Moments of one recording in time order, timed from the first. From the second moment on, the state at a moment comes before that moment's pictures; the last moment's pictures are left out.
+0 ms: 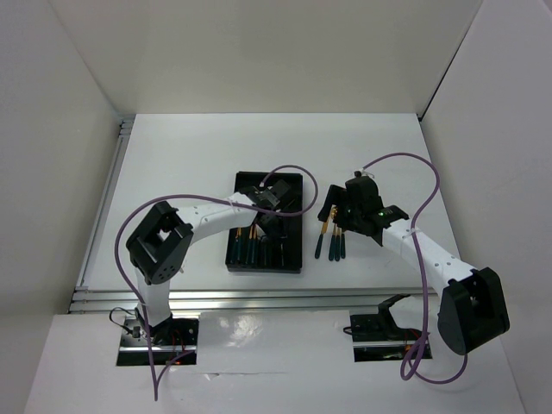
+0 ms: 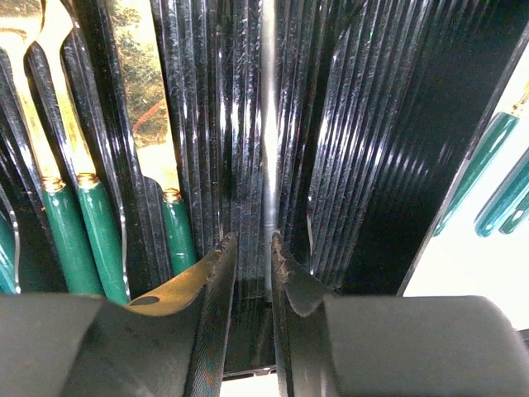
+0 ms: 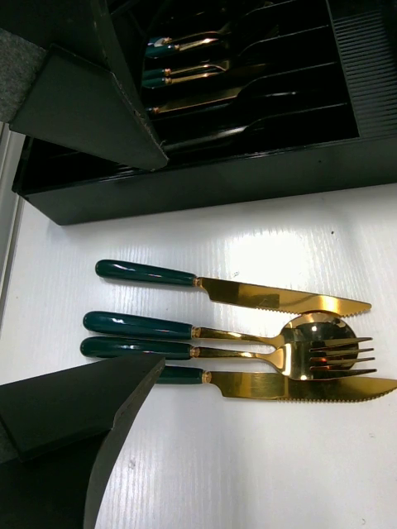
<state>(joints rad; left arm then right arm) -0.81 1.89 1.35 -0.70 -0.06 -0.89 0.38 1.20 0.76 -0.39 0.07 0.65</state>
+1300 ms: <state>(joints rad) 0.08 1.19 0.56 -0.64 -0.08 -0.83 0.38 1.27 0.76 -0.36 0.00 0.62</state>
